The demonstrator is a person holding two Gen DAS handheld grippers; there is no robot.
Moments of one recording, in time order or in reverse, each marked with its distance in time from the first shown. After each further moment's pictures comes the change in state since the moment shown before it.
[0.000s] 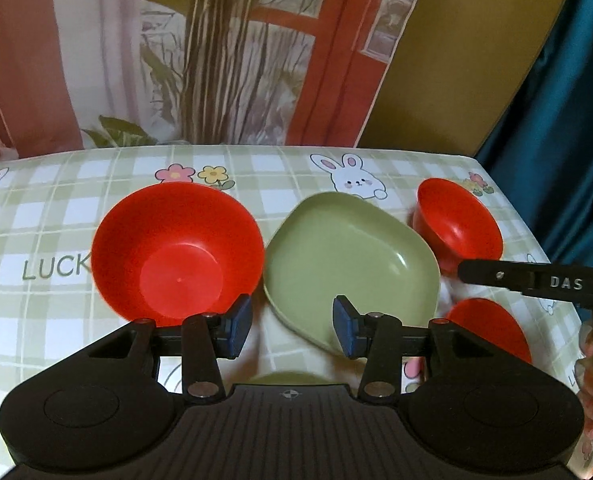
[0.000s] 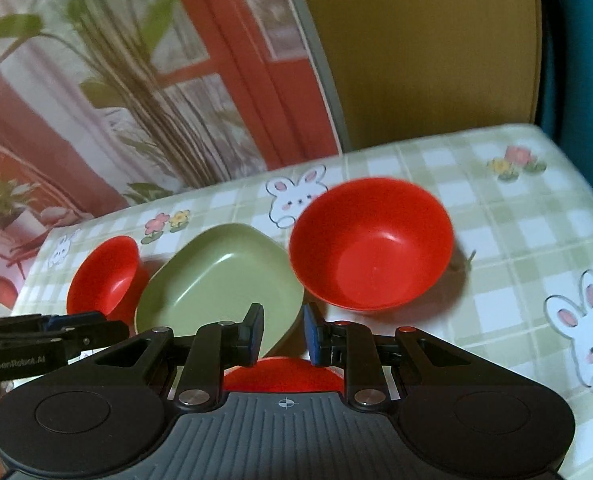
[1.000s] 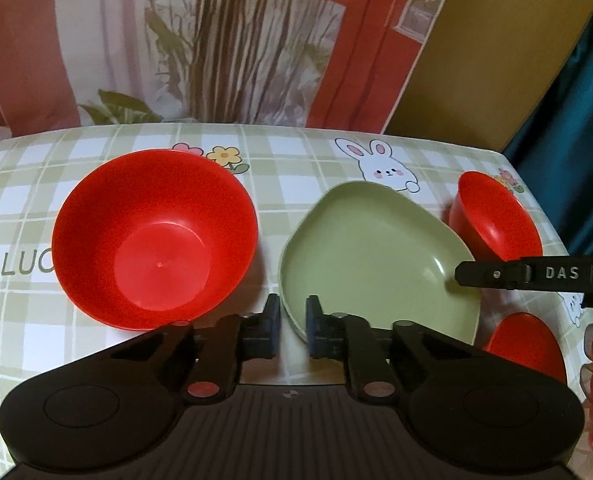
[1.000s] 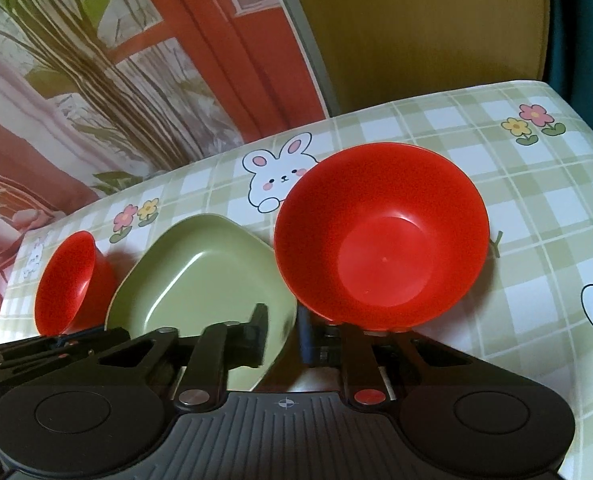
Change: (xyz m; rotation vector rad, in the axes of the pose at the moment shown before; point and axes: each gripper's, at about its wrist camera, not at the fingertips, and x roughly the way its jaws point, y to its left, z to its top) left arm 0.033 0.007 0.006 -0.044 0.040 0.032; right arm 0.047 0.001 0.008 0.060 0.079 -0.048
